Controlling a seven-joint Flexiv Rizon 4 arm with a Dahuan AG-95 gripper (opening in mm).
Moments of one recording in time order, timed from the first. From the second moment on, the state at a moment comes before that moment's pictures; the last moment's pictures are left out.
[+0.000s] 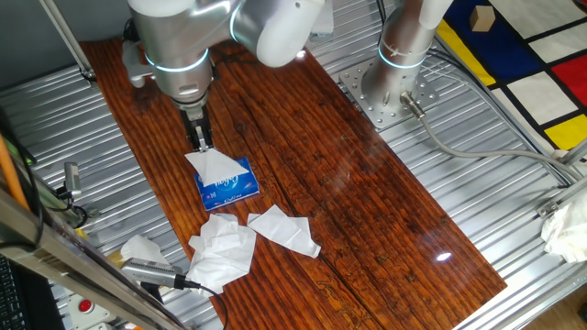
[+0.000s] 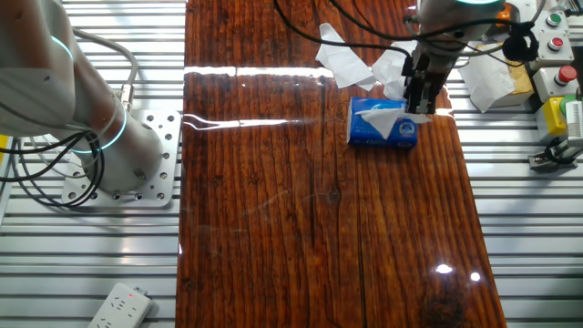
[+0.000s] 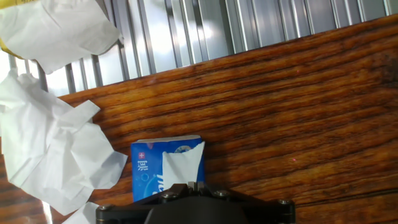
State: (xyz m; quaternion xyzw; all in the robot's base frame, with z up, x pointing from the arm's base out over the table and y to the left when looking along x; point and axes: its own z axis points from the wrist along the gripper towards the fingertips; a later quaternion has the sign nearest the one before) arm 0.575 0.035 0.158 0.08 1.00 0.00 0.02
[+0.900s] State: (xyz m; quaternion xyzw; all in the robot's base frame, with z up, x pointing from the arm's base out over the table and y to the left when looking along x) arm 0.573 0.037 0.179 0.08 1.00 0.01 0.02
